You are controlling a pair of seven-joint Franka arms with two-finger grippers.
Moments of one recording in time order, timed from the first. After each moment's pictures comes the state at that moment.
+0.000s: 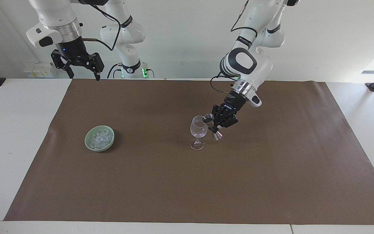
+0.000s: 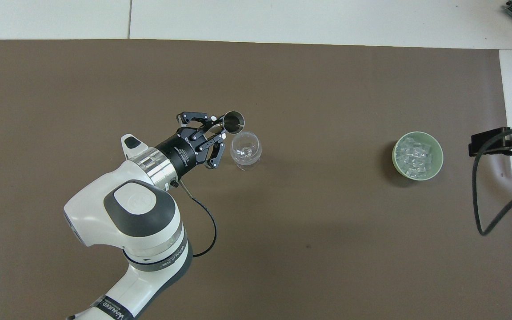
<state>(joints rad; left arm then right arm) -0.29 0.12 -0.33 -2.03 -1.90 2.94 -0.59 0.08 -0.04 -0.05 -1.52 -0.06 1.49 0.09</state>
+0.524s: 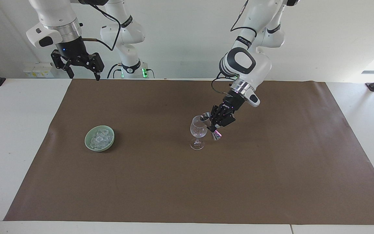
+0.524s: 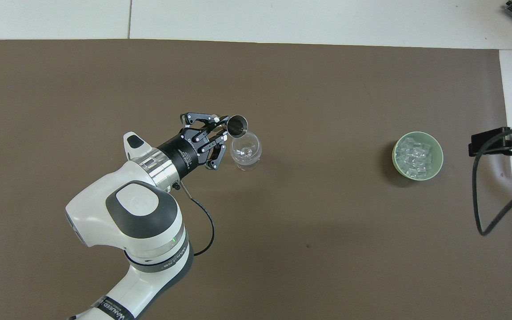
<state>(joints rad) -0.29 0.12 -0.33 -2.03 -1.89 2.94 -0.48 0.08 -0.04 -0.05 -1.52 -0.06 1.49 0.09</state>
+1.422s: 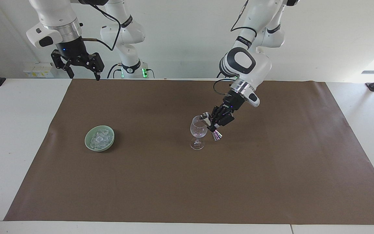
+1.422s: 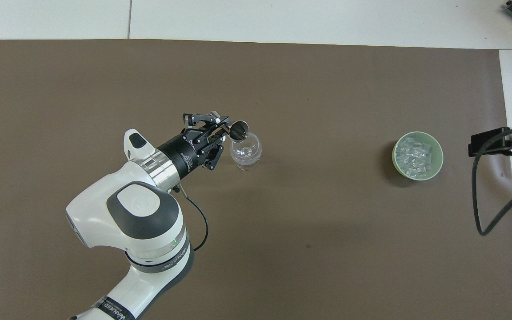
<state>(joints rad) -0.30 0.12 -0.33 -2.03 -1.88 2.96 -0.29 0.08 -0.04 -0.05 -1.52 -0.06 1.49 0.09</state>
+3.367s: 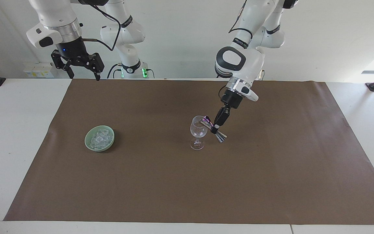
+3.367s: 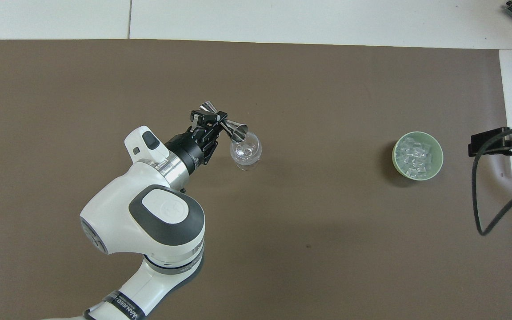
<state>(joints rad) -0.36 0.16 -0.33 -1.98 -1.73 3.17 -0.11 0.08 -0.04 -0.05 -1.52 -0.06 1.49 0.09</state>
